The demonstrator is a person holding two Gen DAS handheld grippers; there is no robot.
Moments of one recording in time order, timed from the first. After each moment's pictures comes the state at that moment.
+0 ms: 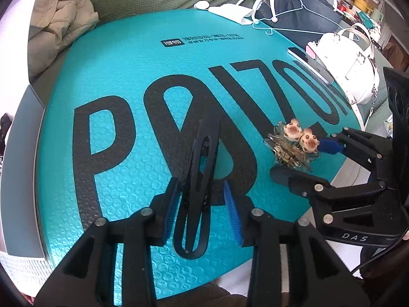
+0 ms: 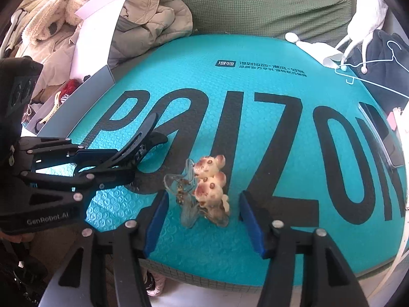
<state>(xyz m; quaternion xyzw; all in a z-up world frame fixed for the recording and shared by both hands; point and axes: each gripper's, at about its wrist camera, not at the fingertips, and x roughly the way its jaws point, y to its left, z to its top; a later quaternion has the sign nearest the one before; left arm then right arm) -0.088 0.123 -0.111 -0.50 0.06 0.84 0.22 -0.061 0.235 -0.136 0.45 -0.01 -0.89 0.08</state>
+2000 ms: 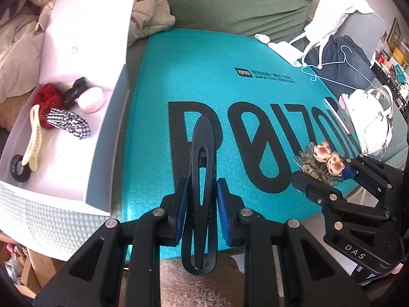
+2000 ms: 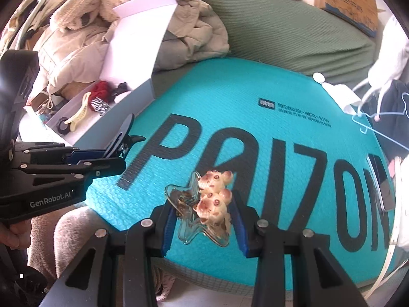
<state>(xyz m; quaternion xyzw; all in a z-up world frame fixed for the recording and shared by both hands) -0.060 0.012 -0.050 -0.48 -0.04 0.87 0.10 -0.061 0.154 -0.071 0.42 0.05 -0.90 0.12</state>
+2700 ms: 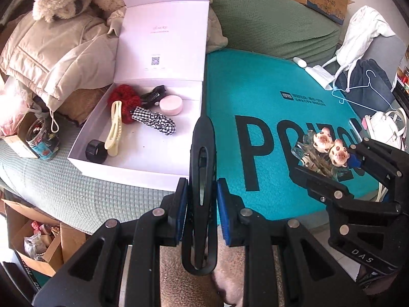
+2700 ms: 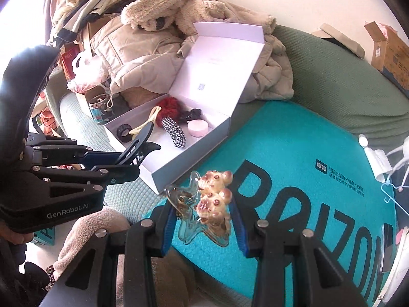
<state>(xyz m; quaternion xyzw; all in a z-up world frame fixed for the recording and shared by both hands) 0.004 -0.074 0.013 -0.45 -0.04 0.89 -0.01 -0.045 0.055 -0.012 0.36 0.12 -0.89 0.25</state>
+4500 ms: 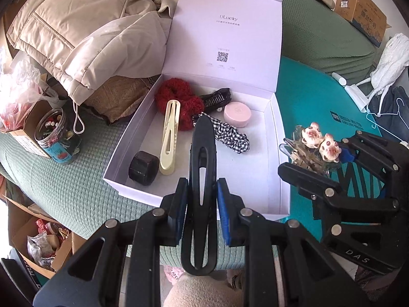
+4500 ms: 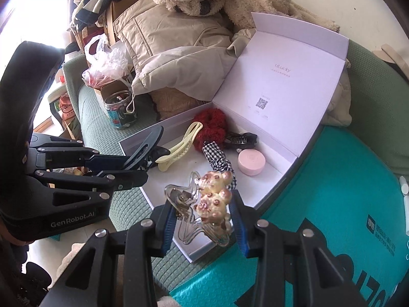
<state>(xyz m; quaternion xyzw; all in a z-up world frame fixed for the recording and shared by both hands) -0.062 -0.197 -0.022 -0.46 -0.07 0.88 -0.05 -0.137 -0.062 -0.039 0.37 0.15 -0.86 0.33</state>
